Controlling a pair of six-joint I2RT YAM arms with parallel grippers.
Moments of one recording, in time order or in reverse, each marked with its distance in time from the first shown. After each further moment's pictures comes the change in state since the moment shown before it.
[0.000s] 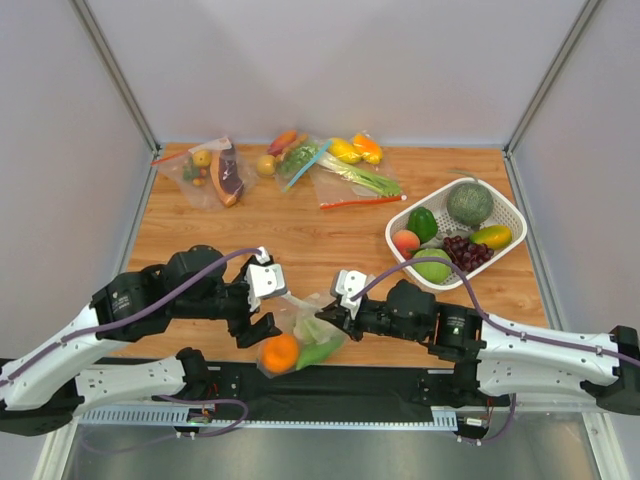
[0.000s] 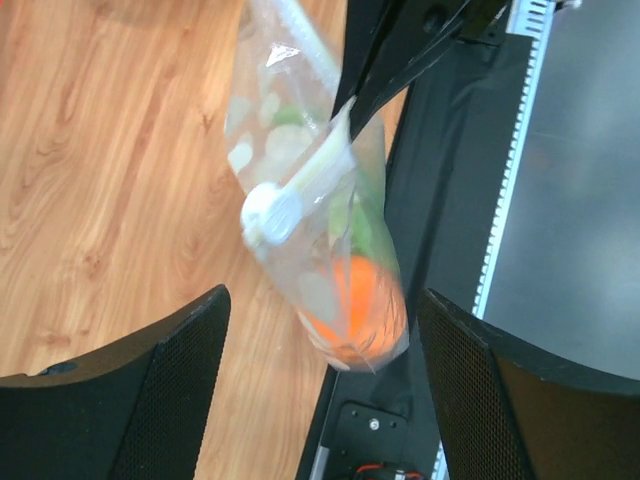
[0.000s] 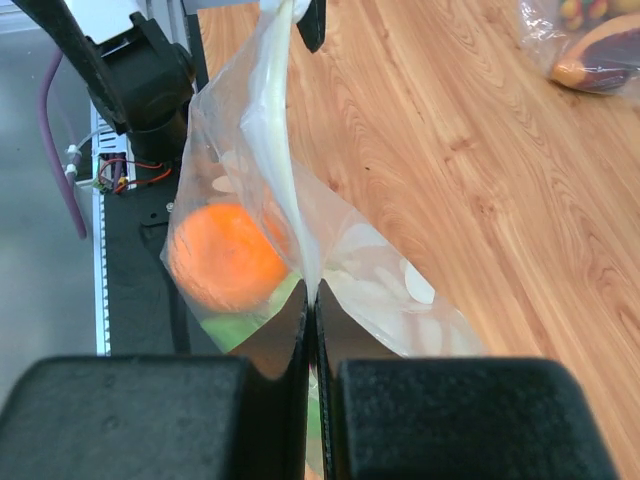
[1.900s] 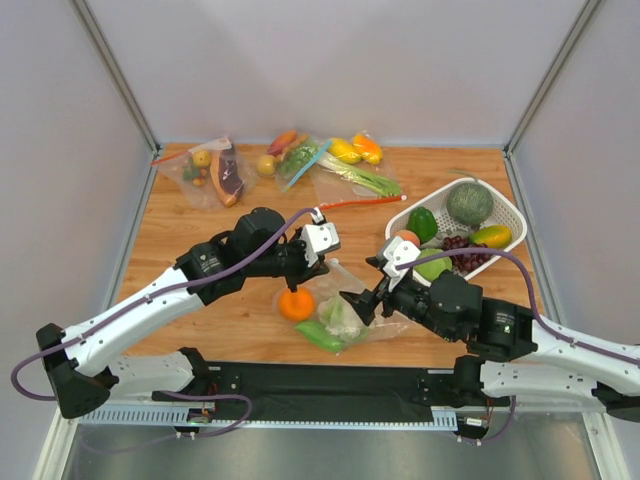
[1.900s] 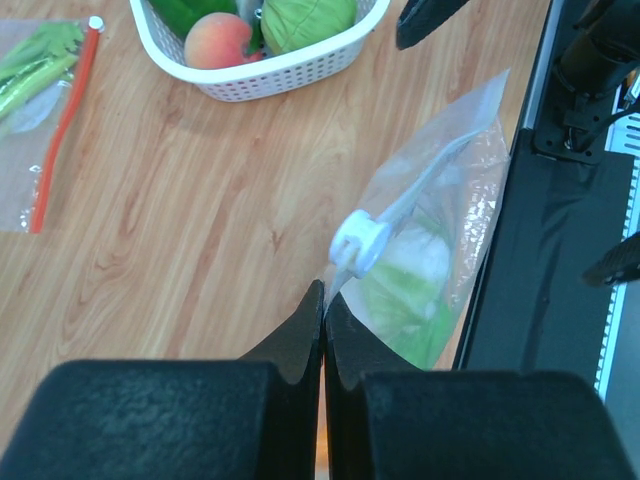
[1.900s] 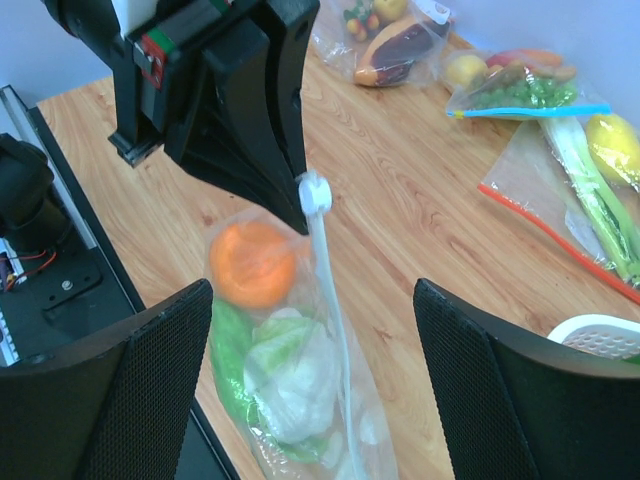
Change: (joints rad) left arm 0.171 0.301 -0.088 0.506 0.092 0.090; right arm 0.002 -0.180 0.171 -0.288 0.392 0.060
